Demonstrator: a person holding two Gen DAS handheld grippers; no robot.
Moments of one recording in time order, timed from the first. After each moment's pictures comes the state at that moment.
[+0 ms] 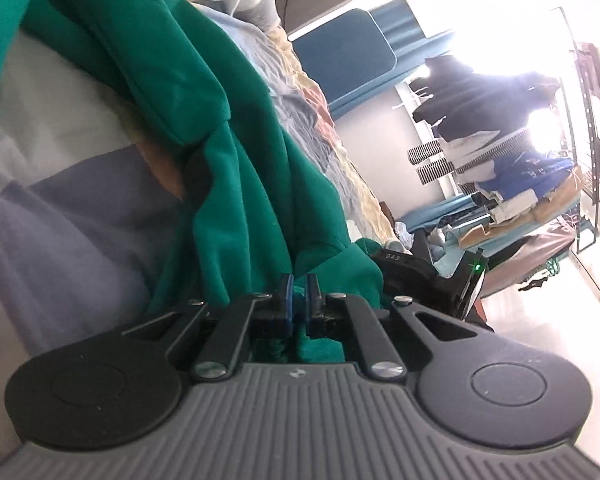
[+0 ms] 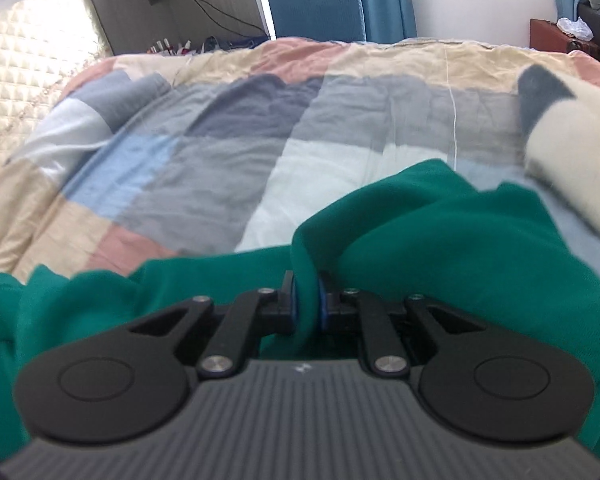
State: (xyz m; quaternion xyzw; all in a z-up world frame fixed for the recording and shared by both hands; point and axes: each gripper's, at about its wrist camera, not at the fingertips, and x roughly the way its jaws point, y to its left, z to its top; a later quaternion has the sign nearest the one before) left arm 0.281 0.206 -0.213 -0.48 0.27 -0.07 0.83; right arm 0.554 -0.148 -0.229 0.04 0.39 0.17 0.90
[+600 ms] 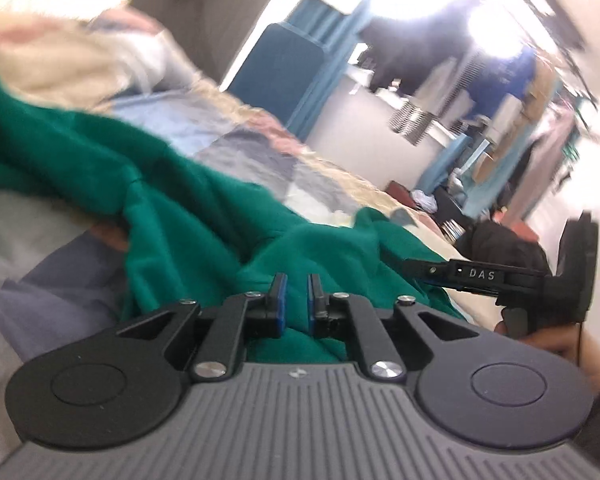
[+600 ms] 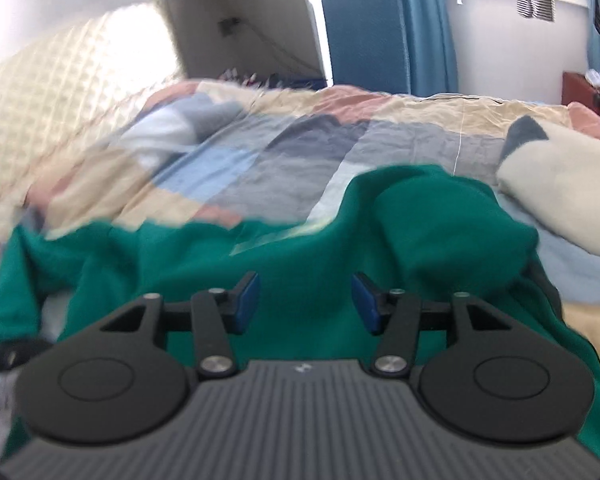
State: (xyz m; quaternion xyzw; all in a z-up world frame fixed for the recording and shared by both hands) left arm 0.250 0.119 -0.150 -0.25 0.23 -0.07 0.94; right arm 0.404 -0.190 -0.164 0.00 0.33 0.24 0.91
